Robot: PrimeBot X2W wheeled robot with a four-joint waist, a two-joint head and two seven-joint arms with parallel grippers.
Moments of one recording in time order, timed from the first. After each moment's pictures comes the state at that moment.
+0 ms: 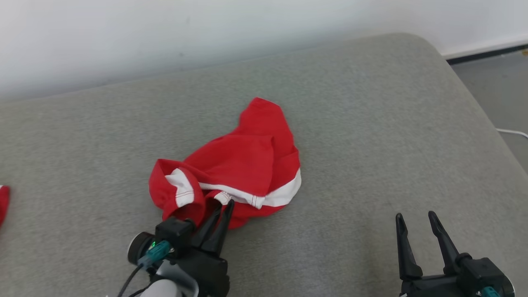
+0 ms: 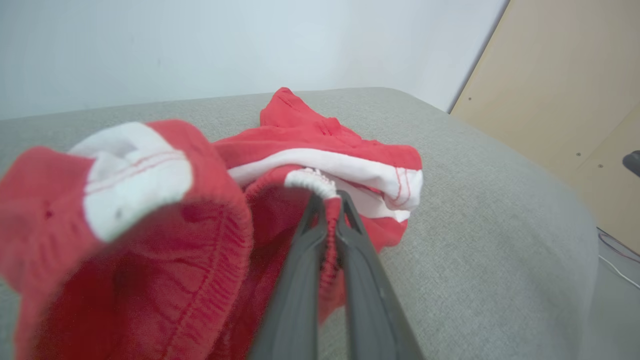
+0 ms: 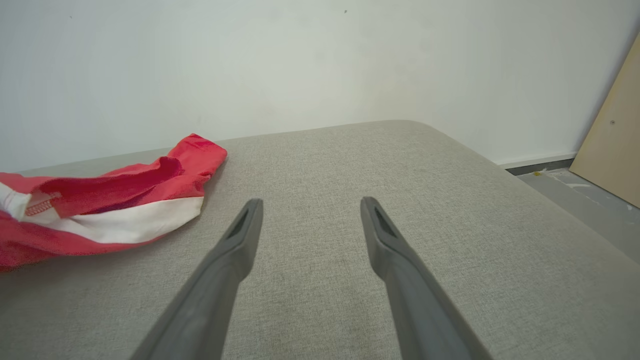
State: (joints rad) left arm -0.37 0.11 -0.45 0.50 -0.35 -0.13 -0.26; right arm 0.00 -0.05 0.01 0.15 0.12 0.13 -0.26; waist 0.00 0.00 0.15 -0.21
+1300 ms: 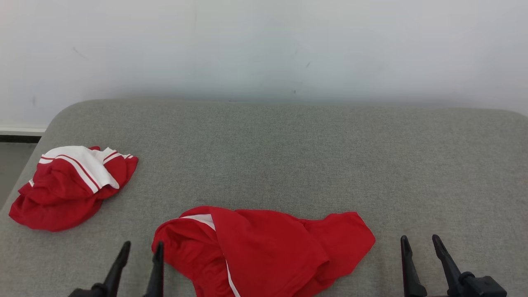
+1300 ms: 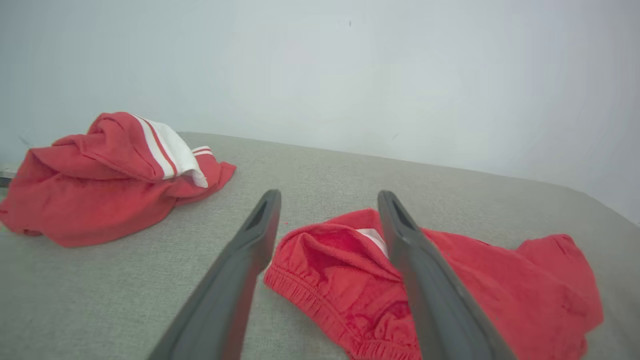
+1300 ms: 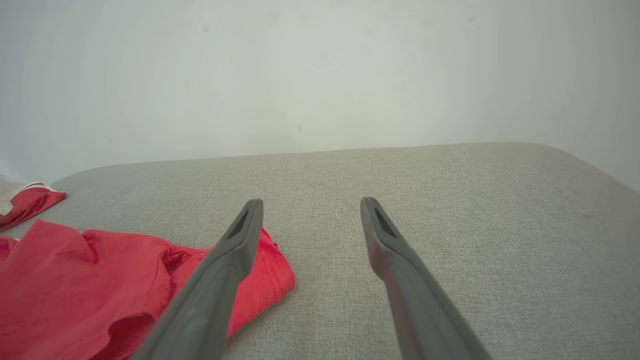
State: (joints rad) left arm 0.06 0.12 -0.09 0.10 -0.28 -0.11 -0.26; right arm 0.07 -0.05 -0.02 0.19 0.15 0.13 -0.26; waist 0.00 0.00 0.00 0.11
